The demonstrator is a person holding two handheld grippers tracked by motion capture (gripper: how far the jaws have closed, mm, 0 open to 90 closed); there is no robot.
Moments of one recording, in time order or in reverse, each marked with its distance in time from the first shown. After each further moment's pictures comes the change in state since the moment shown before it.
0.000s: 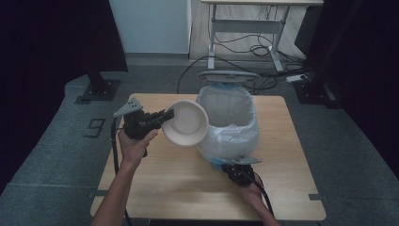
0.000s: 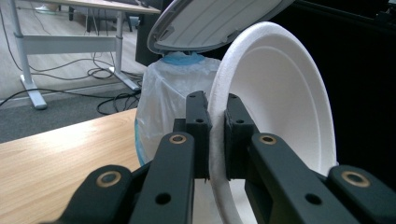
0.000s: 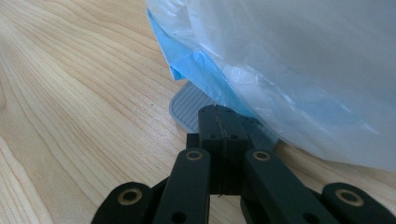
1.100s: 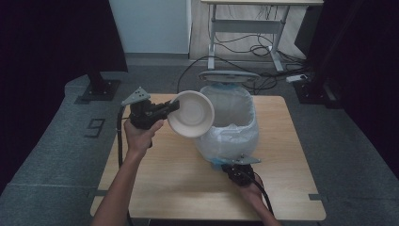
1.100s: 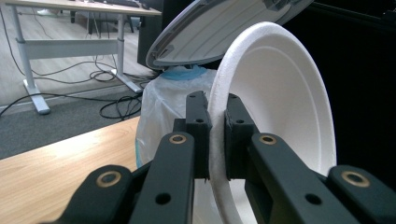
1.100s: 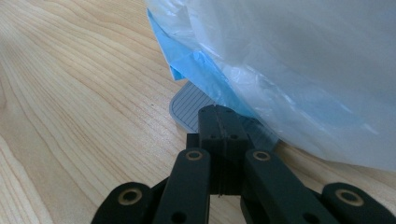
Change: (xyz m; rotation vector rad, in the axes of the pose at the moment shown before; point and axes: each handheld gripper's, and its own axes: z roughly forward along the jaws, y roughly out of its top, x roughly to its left) left arm -0.001 0.022 0.020 0.006 0.009 0.022; right arm 0.000 0.000 0.000 0.001 0.001 -0.001
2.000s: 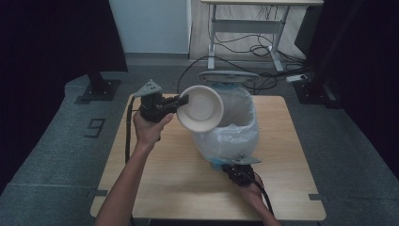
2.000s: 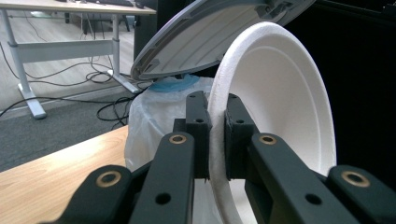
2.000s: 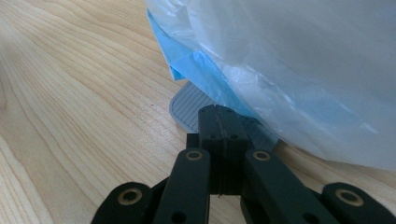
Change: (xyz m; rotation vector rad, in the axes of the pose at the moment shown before) left arm -0.009 0.018 0.026 0.021 -0.013 0.031; right arm 0.000 0.000 0.000 -0.002 0.001 0.003
